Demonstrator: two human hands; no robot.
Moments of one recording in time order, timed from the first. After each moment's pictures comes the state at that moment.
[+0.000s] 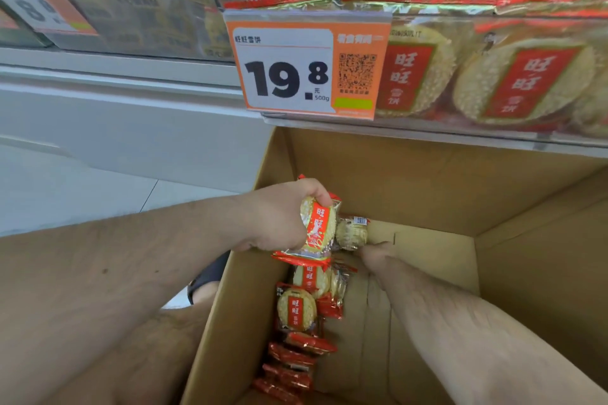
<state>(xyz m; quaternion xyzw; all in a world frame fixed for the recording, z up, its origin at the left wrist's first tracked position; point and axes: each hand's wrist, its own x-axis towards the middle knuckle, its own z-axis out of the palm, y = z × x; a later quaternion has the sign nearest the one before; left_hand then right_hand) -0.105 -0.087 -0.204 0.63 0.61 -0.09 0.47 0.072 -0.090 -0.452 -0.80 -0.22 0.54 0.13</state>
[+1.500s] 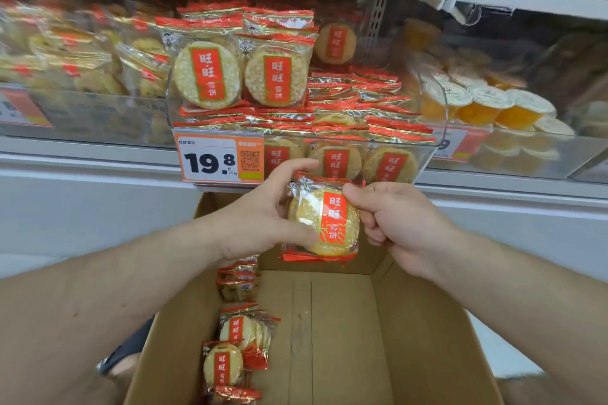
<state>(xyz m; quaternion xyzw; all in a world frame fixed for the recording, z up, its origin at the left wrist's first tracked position) -0.046 -0.122 -0.122 0.65 0.32 0.23 0.65 0.148 -0.166 -0.111 -0.62 -0.37 0.53 0.44</state>
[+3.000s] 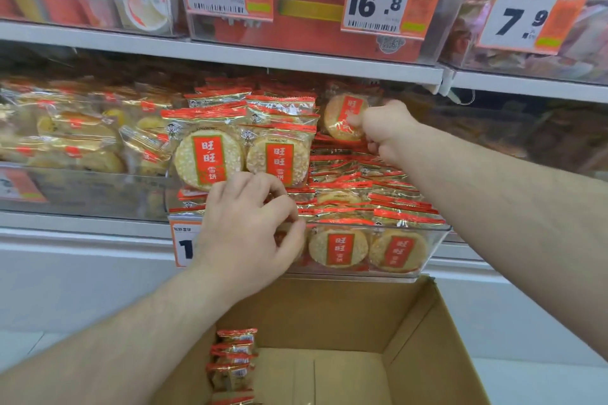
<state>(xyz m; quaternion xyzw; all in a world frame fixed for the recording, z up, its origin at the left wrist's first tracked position) -0.039 -0.066 -0.097 0.82 0.40 0.40 -0.14 0.178 0.031 -0.008 -0.67 -0.42 0.32 0.52</state>
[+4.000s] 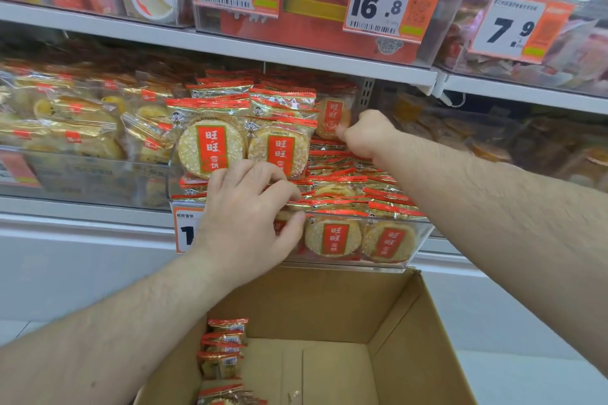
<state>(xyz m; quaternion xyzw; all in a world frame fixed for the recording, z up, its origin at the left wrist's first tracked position) -0.042 -0.069 -0.095 0.82 0.37 0.41 -0.14 0.171 0.034 -0.025 -0.78 -0.53 0.14 0.31</state>
